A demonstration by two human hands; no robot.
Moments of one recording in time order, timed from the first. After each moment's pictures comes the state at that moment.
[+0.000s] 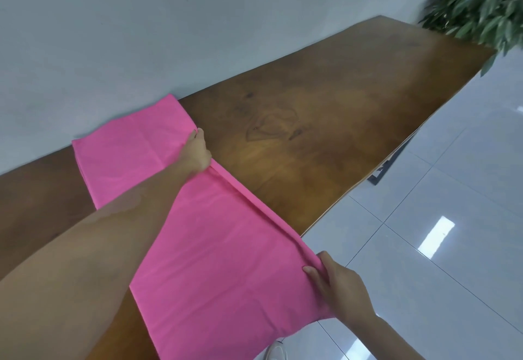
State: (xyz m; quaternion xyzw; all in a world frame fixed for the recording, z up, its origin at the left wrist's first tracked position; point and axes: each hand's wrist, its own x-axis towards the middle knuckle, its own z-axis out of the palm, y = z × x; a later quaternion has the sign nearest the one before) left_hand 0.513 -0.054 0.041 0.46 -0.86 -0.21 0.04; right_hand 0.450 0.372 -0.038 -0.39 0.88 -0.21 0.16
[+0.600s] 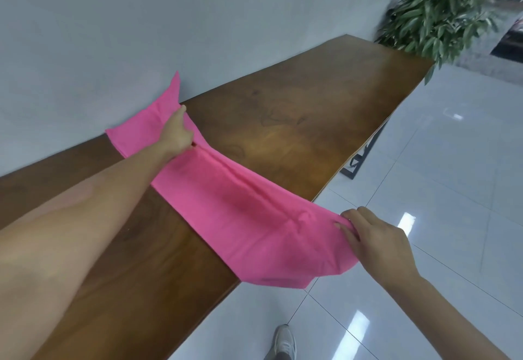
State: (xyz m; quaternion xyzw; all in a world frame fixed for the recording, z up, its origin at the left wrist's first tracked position) left_hand 0.669 -0.074 0.096 0.38 -0.83 -0.36 0.20; right_hand 0.578 0.401 0.069 -0.43 0.87 -0.13 -0.19
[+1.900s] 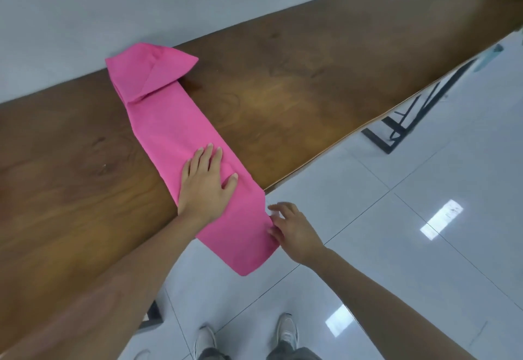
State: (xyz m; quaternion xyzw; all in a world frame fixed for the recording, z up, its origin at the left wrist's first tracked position) left_hand 0.703 0.174 -0.008 0.43 -0.90 -0.08 0.08; right_hand 0.548 0.357 -0.100 -0.61 0.76 -0.16 0.18
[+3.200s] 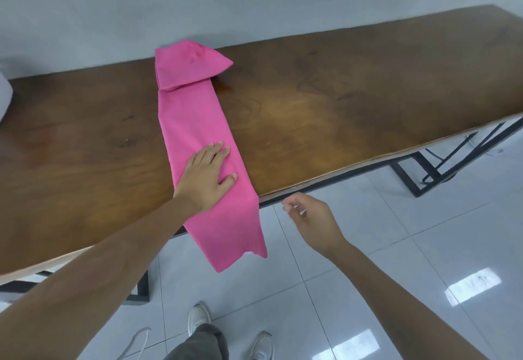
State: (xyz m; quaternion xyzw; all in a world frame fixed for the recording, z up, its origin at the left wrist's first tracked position) left_hand 0.703 0.174 -0.007 0.44 -0.89 -0.11 0.08; right_hand 0.474 0.352 -0.020 -0.53 0.72 -0.33 0.30
